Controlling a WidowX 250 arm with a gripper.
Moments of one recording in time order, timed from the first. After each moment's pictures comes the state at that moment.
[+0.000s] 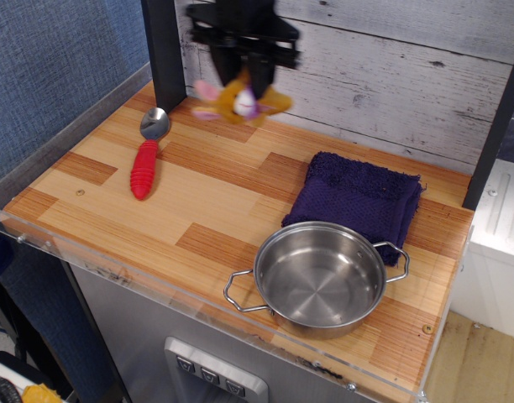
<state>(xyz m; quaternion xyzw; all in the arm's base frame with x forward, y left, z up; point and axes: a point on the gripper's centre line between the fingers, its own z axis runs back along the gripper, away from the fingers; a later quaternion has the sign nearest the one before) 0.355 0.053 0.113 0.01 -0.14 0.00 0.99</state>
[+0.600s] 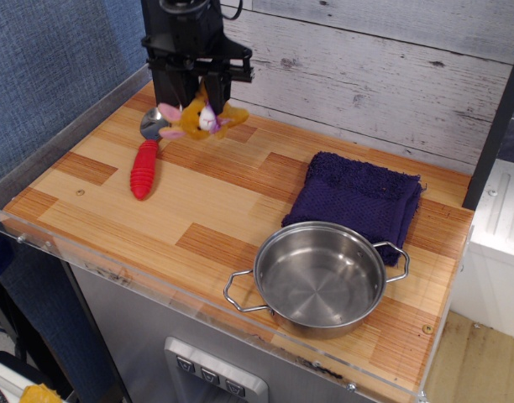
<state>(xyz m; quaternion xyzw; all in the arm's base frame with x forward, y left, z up) 0.367 0.101 0.068 0.01 -0.11 0.09 0.99</state>
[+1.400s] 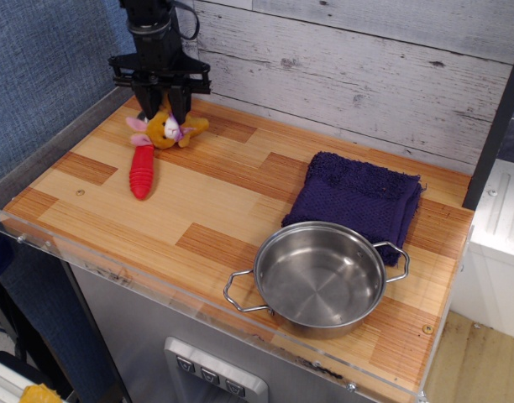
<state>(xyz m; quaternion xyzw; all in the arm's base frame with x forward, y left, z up) 0.376 0.155 0.036 0.02 -0.09 0.14 0.99</state>
